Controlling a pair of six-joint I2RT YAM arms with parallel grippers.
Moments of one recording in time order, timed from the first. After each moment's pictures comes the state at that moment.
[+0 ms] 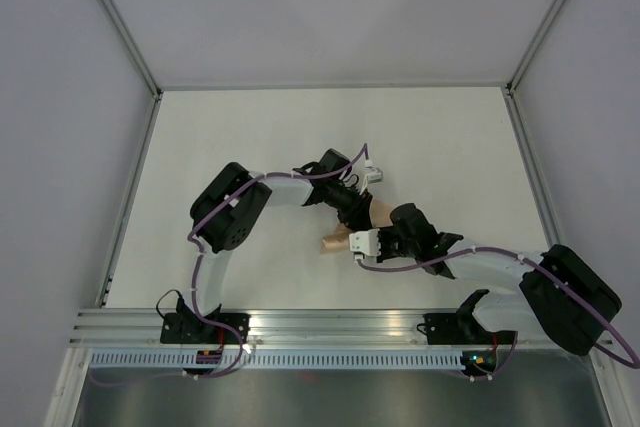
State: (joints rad) left arm -0.73 2.12 1.26 -0.06 0.90 0.00; right arm 0.72 1.25 0.36 0.13 -0.19 -0.98
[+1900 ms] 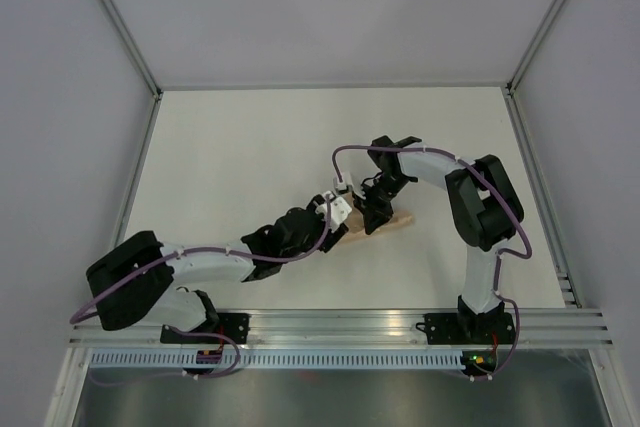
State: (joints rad) left arm -1.01 1.34 0.51 0.47 -0.21 0.13; right arm 0.46 1.98 1.31 -0.96 -0.70 -1.07
